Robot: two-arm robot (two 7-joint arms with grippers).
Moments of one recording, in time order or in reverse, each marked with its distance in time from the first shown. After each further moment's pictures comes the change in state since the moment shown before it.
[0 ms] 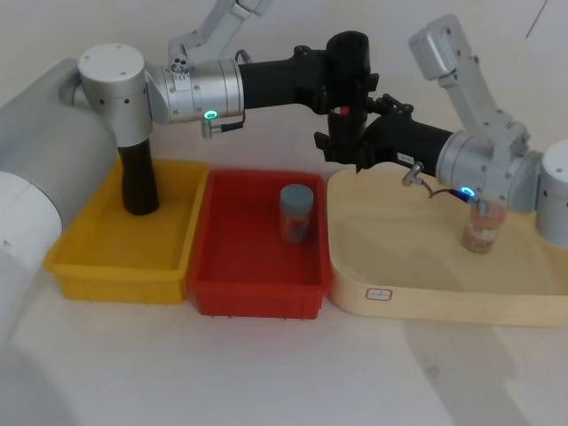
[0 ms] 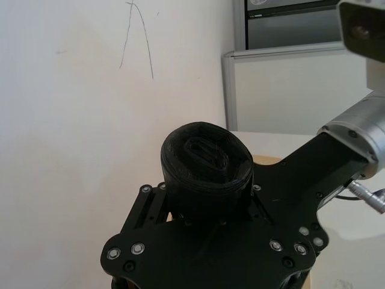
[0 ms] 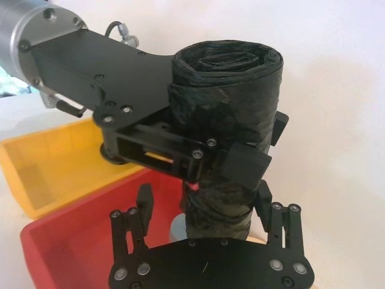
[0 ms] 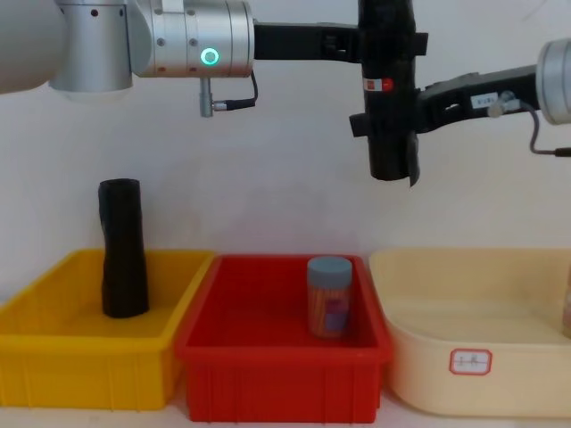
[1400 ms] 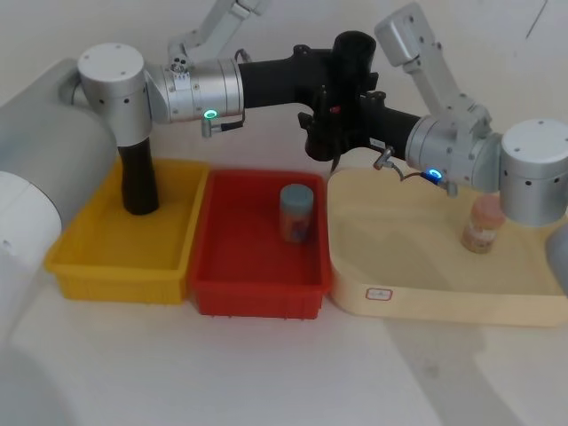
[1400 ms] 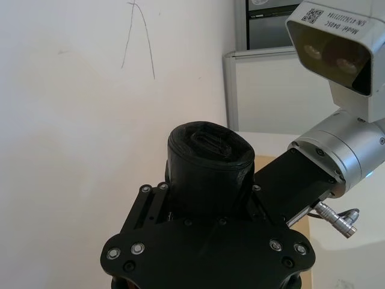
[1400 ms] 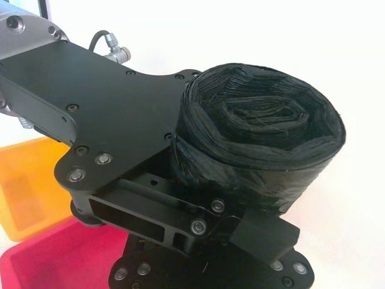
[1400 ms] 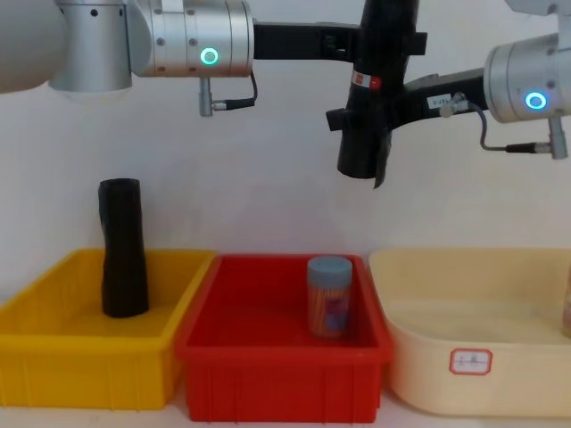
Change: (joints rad) left arm 0.000 0.000 0.000 0.000 0.000 0.000 0.000; right arm 0.109 -0.074 -0.063 0.169 -0.014 -0.058 -0.009
